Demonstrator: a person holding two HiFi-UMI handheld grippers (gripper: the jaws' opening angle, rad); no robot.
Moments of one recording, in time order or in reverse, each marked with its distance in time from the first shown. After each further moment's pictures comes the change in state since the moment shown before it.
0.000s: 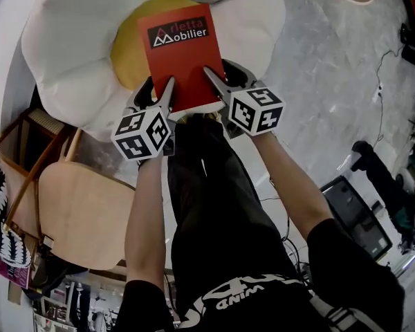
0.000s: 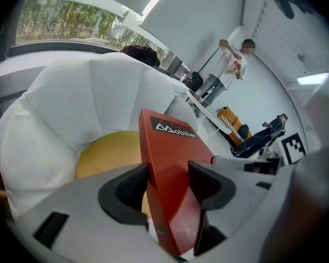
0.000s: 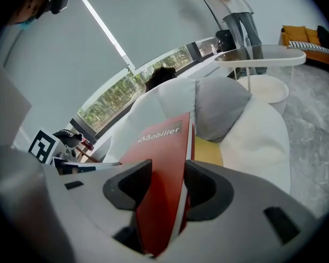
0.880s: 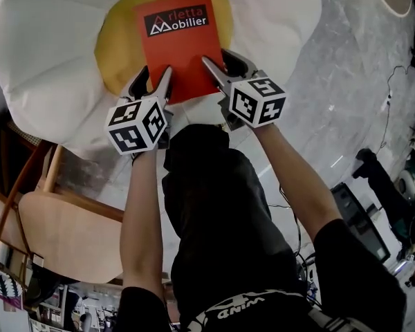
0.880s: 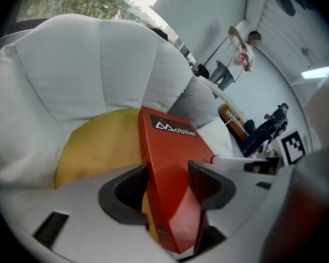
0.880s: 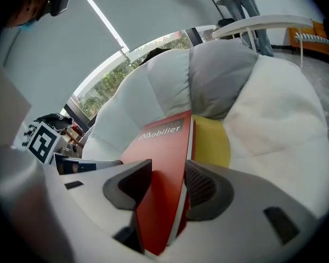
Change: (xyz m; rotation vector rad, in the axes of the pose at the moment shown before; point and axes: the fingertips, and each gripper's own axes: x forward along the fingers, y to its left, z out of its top) left arm 0.099 0.093 -0.065 0.008 0.020 0.019; right arm 0.115 -0.062 -0.080 -0.035 0.037 0.029
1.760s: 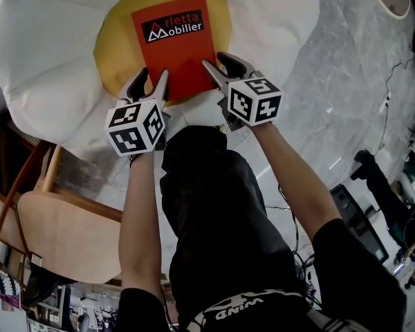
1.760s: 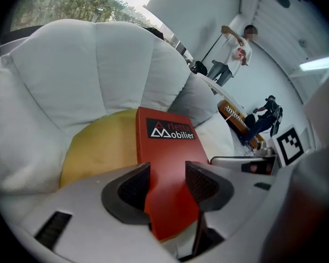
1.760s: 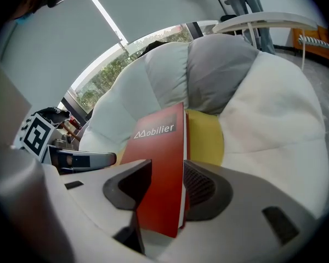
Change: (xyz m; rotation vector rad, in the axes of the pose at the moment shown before) left arm 0.002 -0.004 0.005 0.054 0.016 0.025; right arm 0.000 -0.017 -0.006 -0.021 0.064 -0.027
